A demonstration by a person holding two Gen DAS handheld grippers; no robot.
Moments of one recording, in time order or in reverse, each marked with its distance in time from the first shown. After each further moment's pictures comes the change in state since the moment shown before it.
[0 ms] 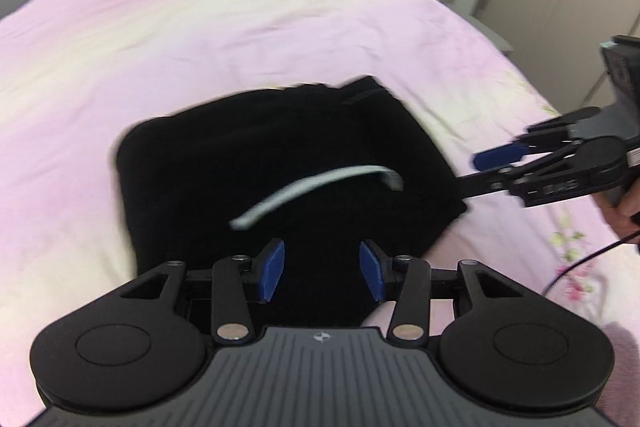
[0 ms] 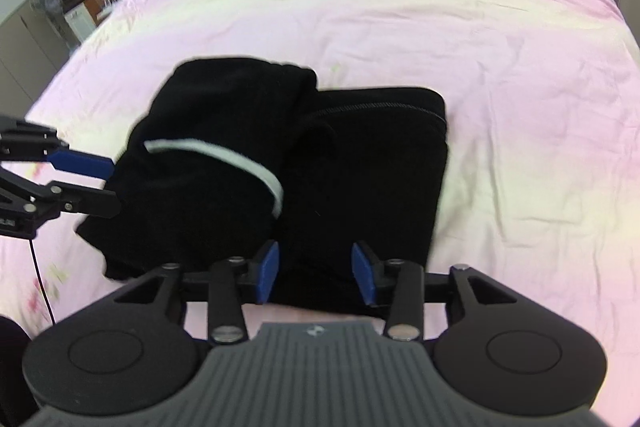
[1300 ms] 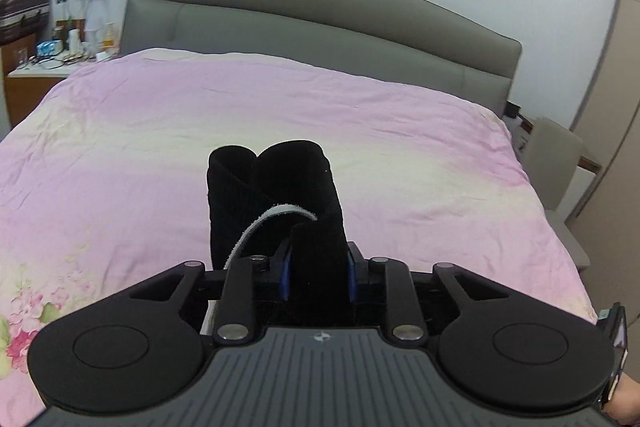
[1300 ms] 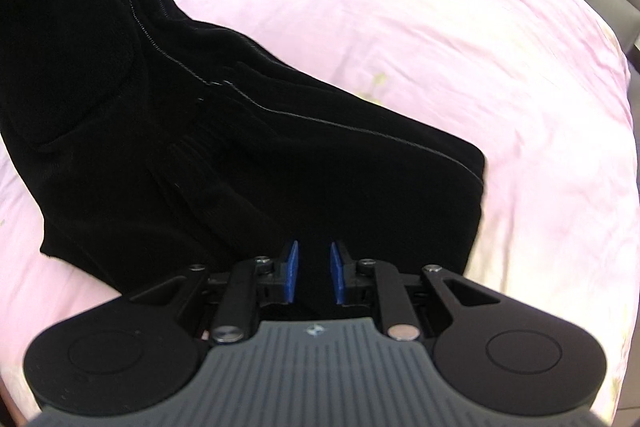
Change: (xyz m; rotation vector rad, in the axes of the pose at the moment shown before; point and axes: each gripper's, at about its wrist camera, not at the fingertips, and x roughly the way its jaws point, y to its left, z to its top) left arm -0.129 0.122 0.016 -0.412 -0.406 0.196; right arm 0.066 0.088 0.026 -0.321 0.088 -0.221
